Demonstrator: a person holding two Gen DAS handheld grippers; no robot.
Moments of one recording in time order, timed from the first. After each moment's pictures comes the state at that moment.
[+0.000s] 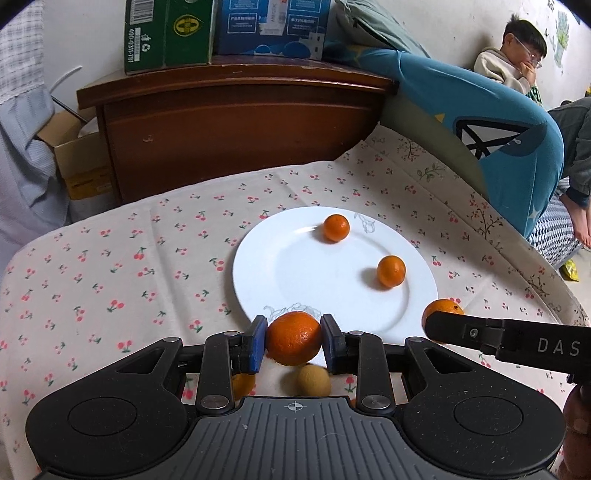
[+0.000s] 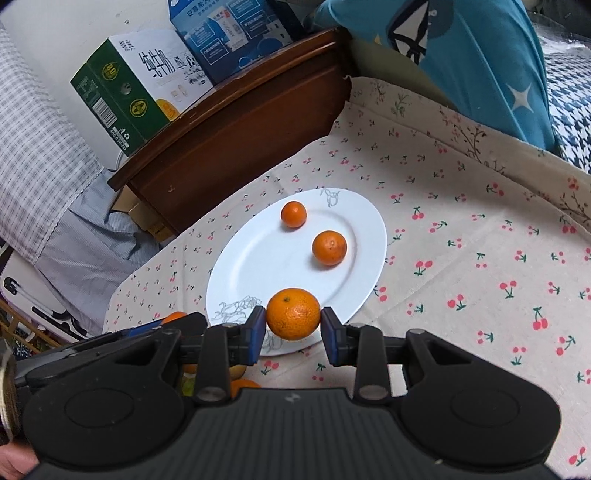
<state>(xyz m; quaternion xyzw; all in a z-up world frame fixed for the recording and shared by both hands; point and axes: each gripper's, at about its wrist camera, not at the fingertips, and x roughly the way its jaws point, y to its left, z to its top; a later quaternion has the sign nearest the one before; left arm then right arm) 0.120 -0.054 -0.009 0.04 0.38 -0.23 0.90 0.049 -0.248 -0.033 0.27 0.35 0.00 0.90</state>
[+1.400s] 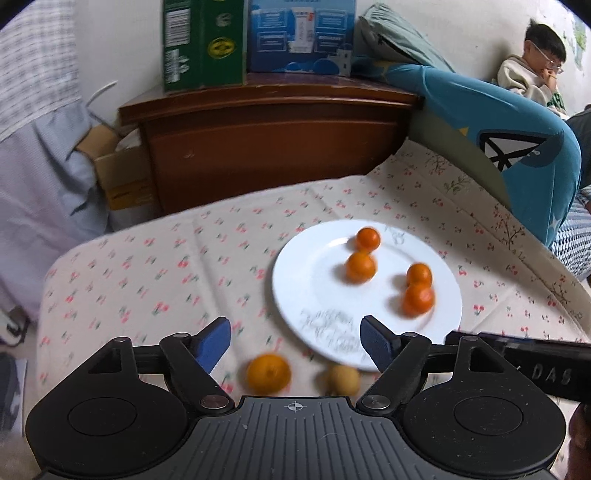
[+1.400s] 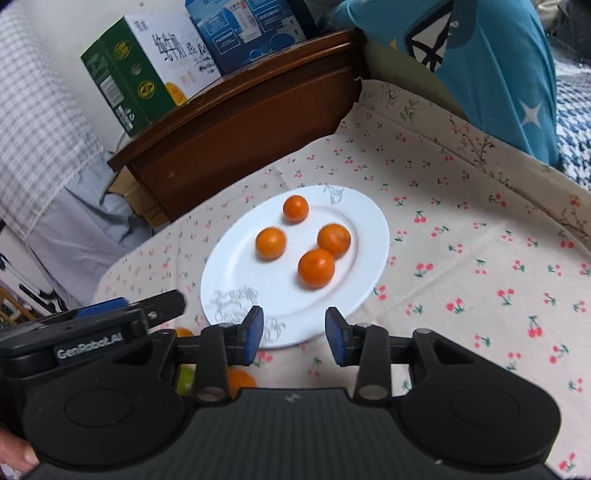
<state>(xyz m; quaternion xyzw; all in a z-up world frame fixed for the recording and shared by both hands) 0.101 -0.036 0.002 0.05 0.36 -0.17 0.92 0.038 -0.232 -0.029 0.22 0.36 -0.01 0.91</state>
